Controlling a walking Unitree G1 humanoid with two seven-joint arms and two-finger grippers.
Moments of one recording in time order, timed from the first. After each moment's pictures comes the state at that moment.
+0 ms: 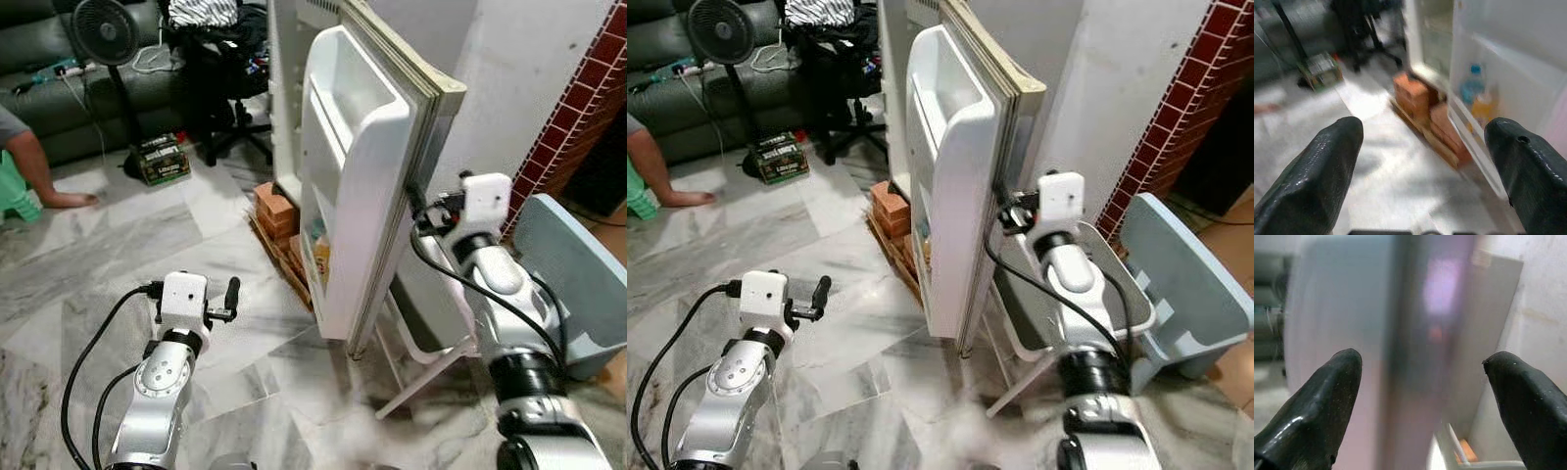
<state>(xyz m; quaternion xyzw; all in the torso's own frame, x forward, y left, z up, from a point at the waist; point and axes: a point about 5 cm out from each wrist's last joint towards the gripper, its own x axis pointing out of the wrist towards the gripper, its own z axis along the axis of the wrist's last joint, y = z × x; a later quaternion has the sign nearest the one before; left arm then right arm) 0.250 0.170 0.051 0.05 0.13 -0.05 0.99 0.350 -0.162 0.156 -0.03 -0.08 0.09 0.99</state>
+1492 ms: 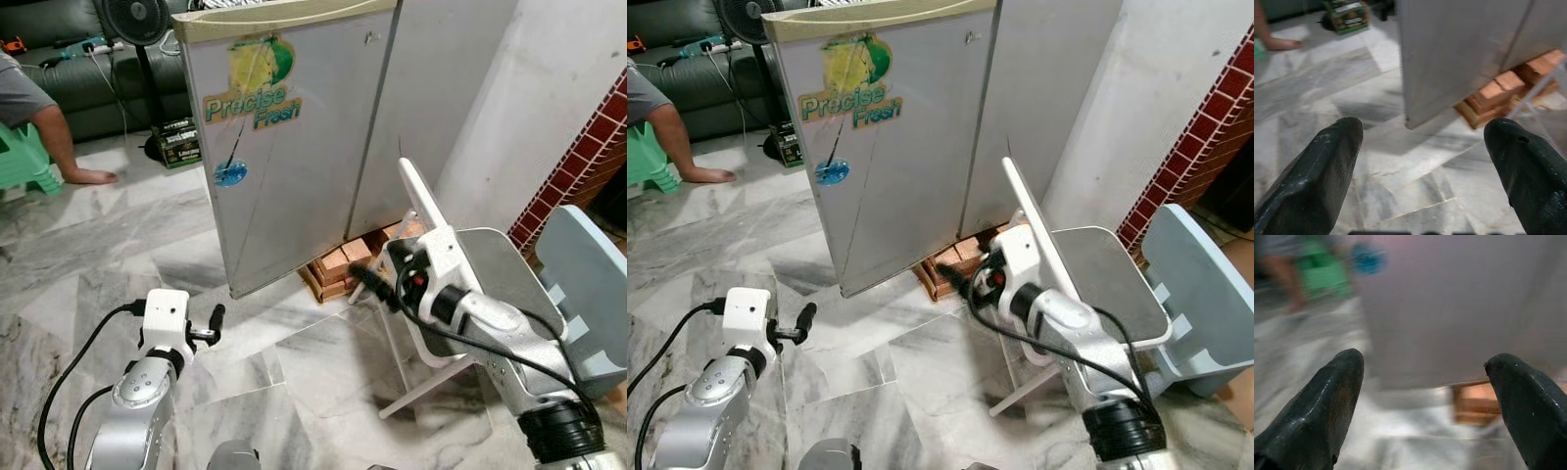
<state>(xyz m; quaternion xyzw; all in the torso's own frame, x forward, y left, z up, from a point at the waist) 0.231 0.196 0.045 0.04 0.20 -0.01 0.98 0.296 -0.163 0.111 0.01 0.11 0.22 0.97</state>
